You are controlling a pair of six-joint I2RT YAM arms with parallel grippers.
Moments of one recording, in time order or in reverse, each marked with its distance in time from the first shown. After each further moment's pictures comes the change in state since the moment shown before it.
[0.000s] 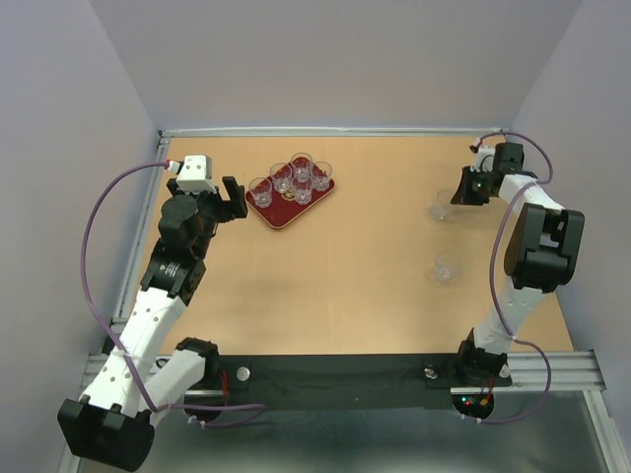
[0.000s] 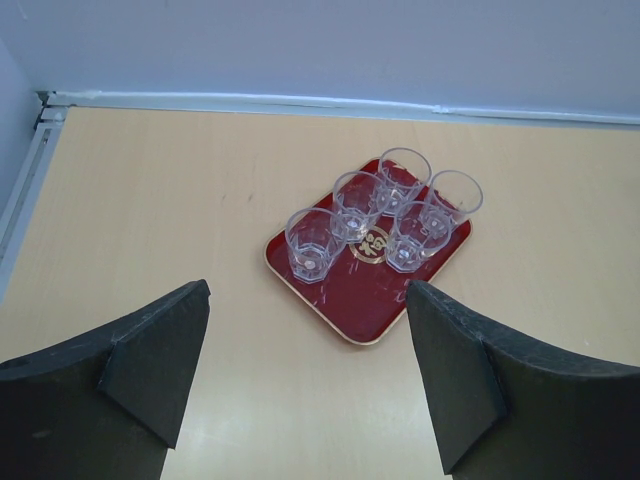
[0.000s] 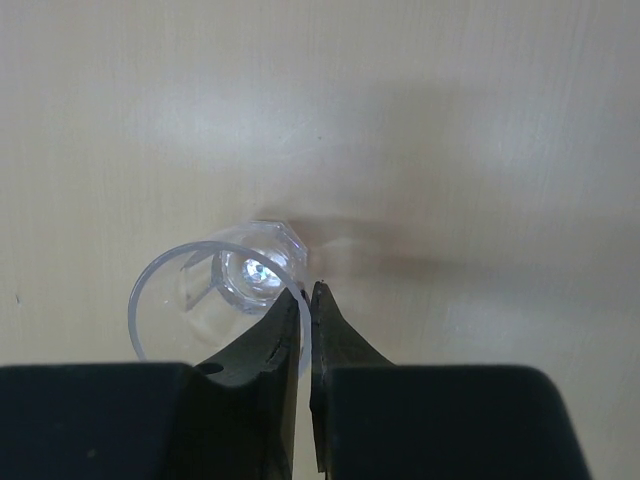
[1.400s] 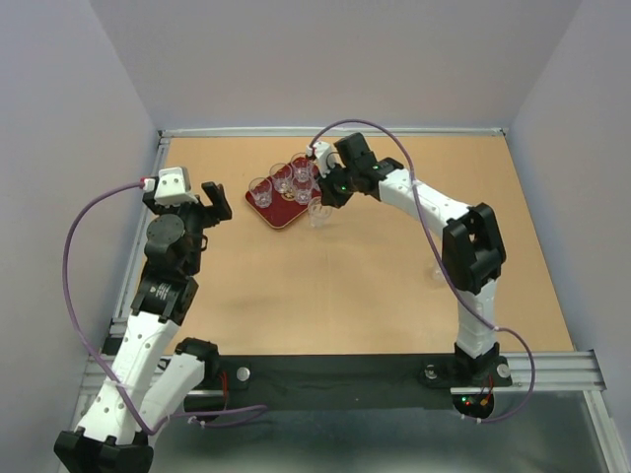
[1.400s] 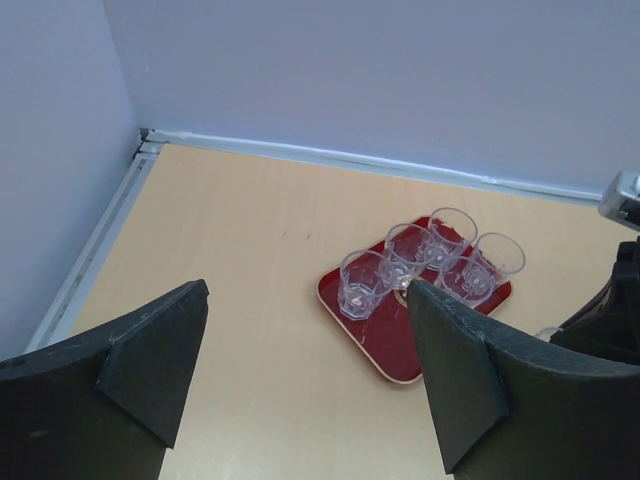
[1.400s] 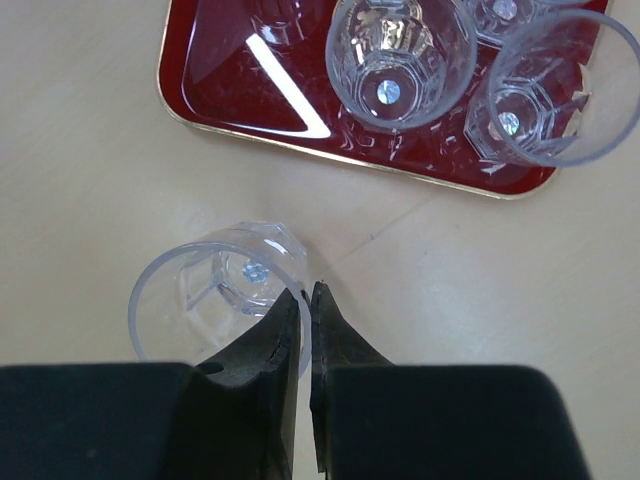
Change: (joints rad) left arm 0.000 -0.148 -0.047 0.024 -0.171 0.014; right arm 0.797 0.098 0.327 -0.064 0.079 -0.128
